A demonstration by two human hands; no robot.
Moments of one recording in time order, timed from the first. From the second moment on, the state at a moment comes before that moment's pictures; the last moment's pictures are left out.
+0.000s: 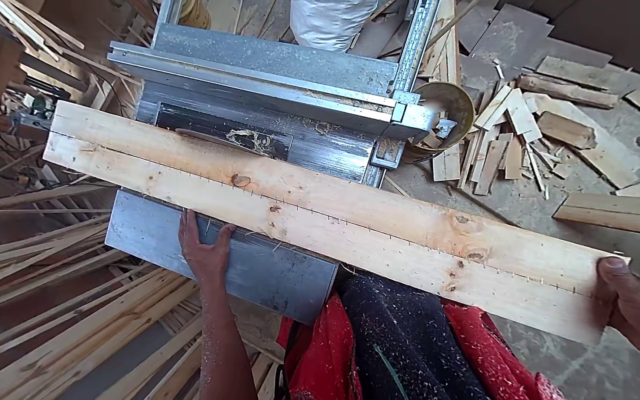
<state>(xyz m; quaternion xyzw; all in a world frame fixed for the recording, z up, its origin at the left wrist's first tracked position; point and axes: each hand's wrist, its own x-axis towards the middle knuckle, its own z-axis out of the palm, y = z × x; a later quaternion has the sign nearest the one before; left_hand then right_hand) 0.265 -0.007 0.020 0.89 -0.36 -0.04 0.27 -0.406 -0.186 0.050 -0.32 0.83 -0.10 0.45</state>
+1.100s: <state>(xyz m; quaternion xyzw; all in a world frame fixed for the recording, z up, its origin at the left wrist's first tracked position) 0.286 -0.009 0.023 0.89 -0.36 -0.04 0.28 -0.377 -0.185 0.054 -0.30 0.84 -0.09 0.44</state>
